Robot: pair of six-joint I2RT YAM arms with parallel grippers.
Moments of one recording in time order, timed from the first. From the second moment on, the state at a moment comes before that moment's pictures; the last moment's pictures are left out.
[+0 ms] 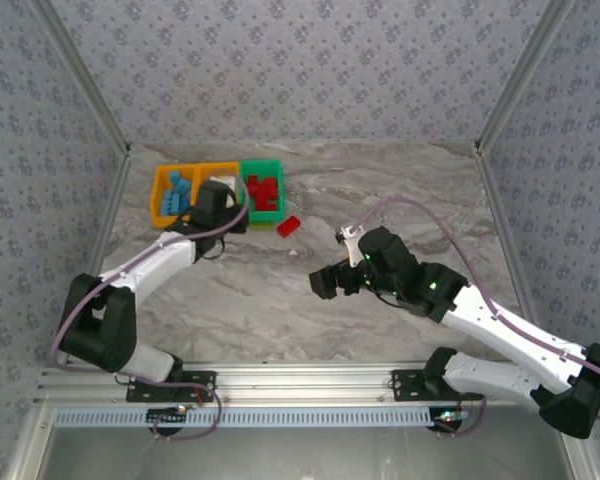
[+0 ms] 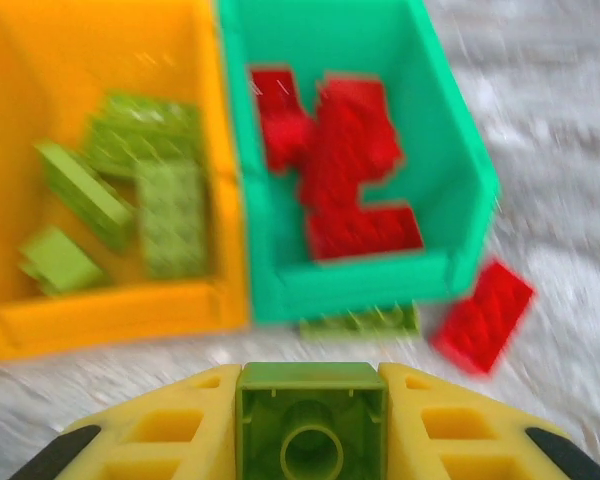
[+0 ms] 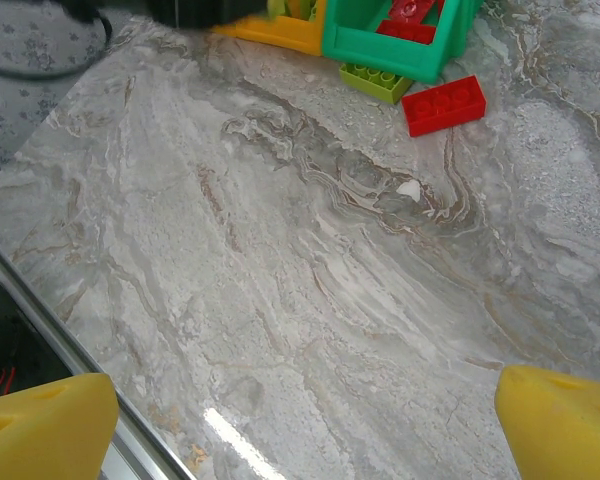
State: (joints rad) left arm -0.36 1.47 0.96 -0.15 -0.11 -0.29; right arm 0.88 0.98 0.91 -0.57 -0.02 0.38
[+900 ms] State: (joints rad) left arm -0.46 1.45 1.10 -0.19 -0.12 -0.34; right arm 0.85 0.92 0.89 -0.58 0.02 0.40
